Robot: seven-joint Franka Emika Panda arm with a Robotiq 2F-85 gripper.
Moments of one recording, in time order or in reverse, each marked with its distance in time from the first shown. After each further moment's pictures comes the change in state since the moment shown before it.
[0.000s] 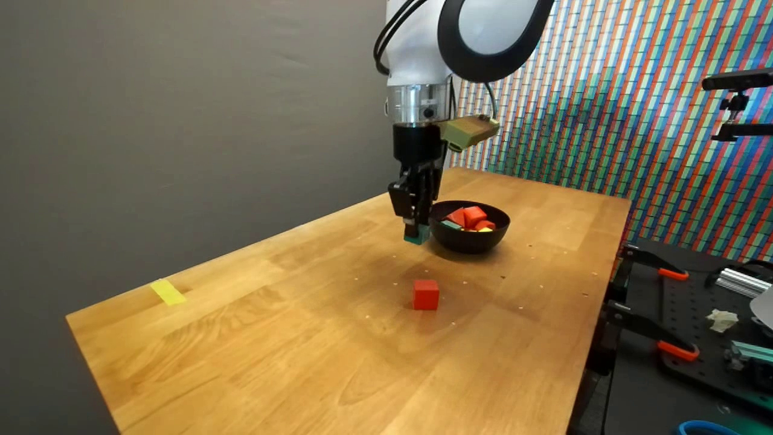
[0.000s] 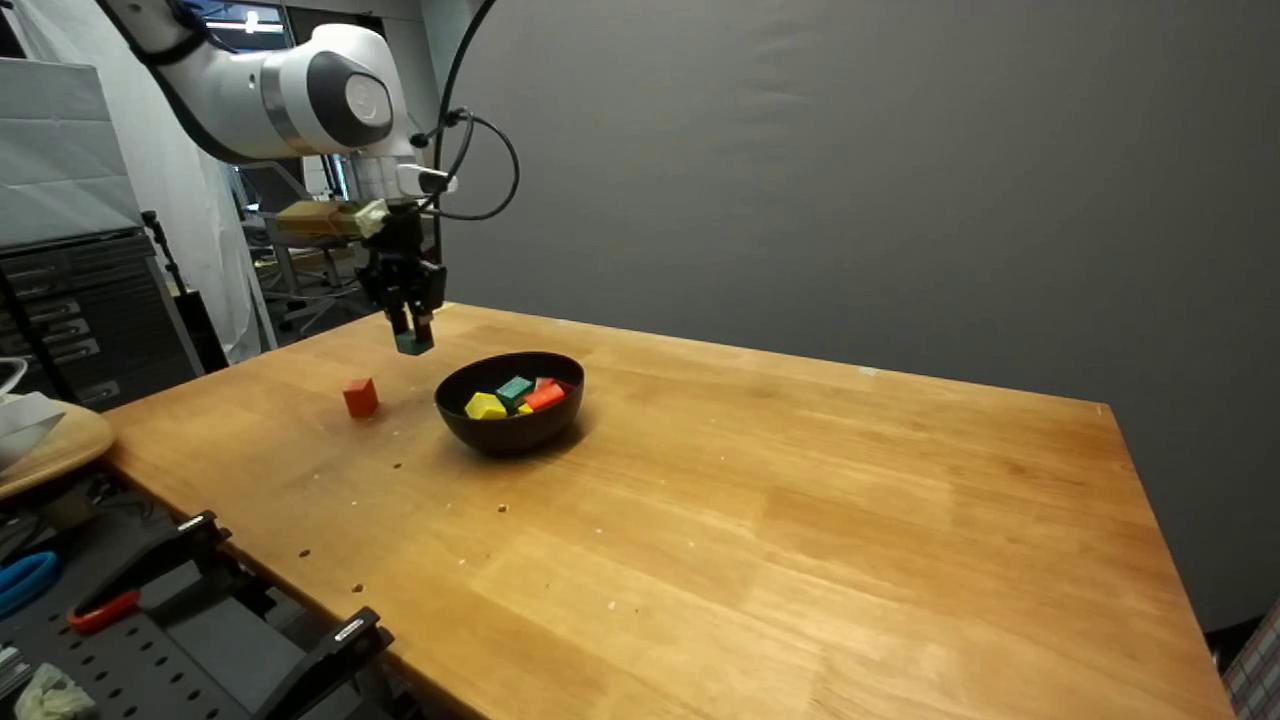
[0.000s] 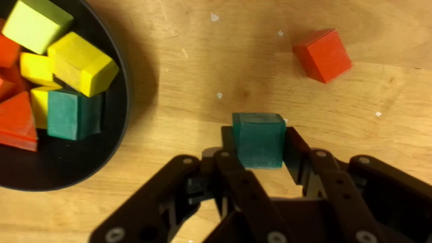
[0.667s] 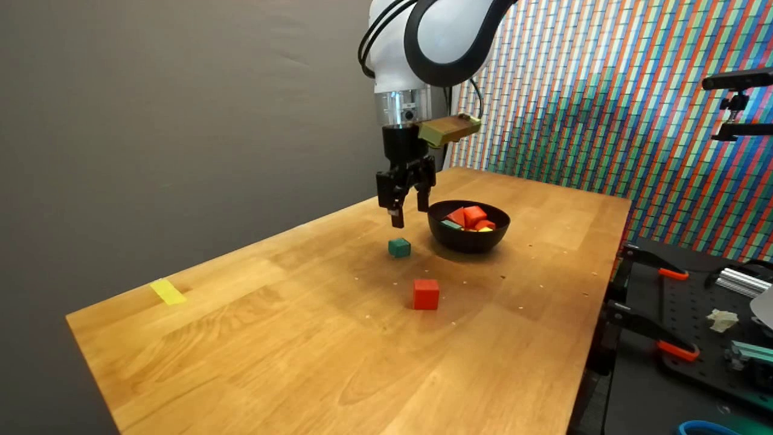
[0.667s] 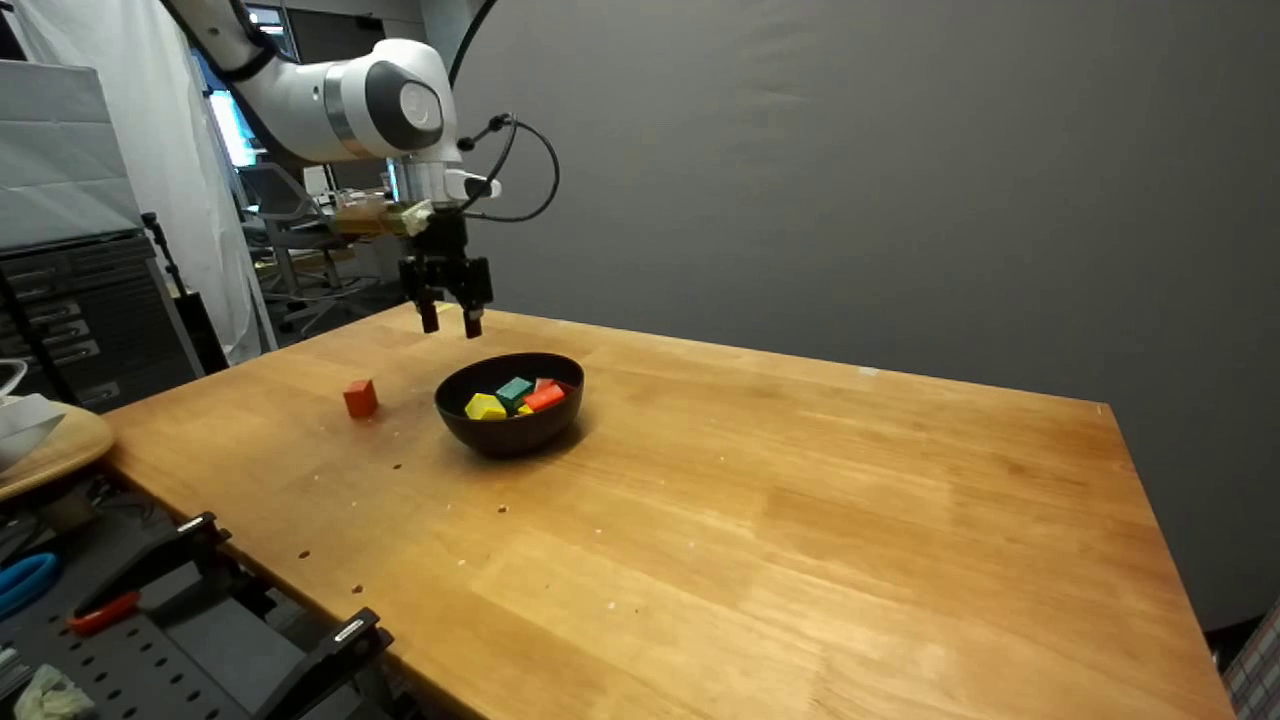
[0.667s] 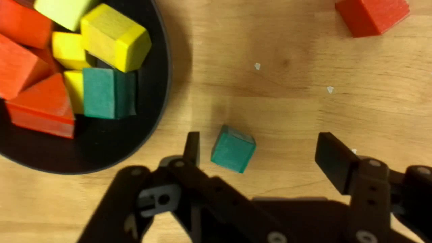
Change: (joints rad) arm -0.011 0.087 -0.062 0.145 0.016 -0.113 0.003
